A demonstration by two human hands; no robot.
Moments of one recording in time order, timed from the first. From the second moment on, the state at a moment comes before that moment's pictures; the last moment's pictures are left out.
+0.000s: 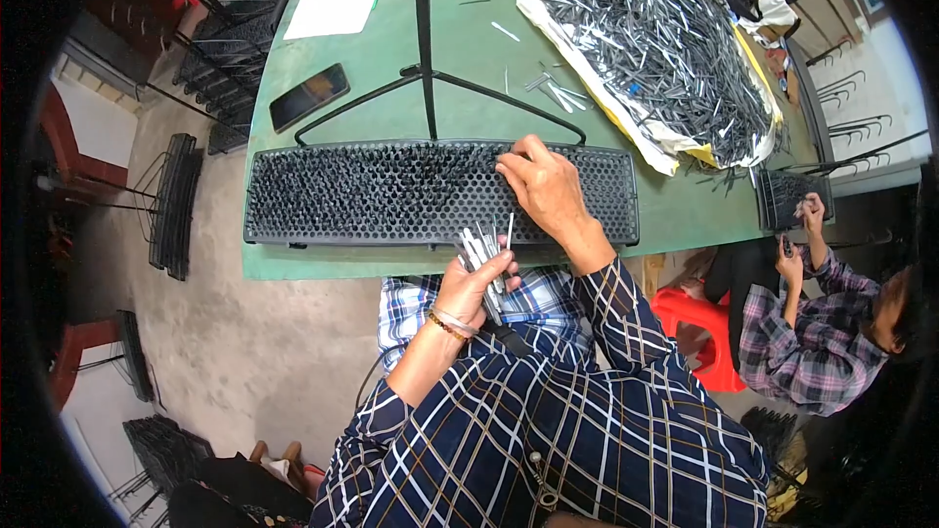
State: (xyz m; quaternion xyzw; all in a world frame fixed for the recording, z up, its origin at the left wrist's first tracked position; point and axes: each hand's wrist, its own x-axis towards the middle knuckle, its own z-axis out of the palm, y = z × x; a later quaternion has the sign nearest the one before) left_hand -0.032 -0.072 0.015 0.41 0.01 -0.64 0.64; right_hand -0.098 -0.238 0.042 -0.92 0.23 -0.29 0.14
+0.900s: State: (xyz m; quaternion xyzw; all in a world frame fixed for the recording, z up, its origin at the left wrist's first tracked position) left_hand -0.032 -0.070 0.011 0.44 -0.04 -0.68 0.59; right_hand -0.098 -0.241 0.029 -0.76 0.32 -0.45 0.34
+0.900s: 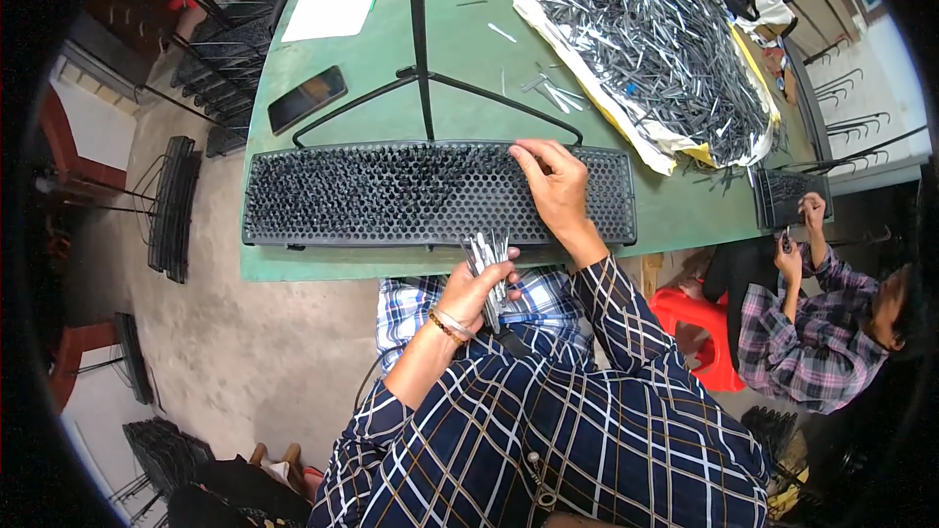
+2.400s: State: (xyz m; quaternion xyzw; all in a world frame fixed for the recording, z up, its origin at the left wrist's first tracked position) left_hand -0.034 -0.071 0.012 0.43 -0.03 -0.67 0.60; right_hand -0.114 -0.239 0.025 -0.87 0.23 -0.36 0.24
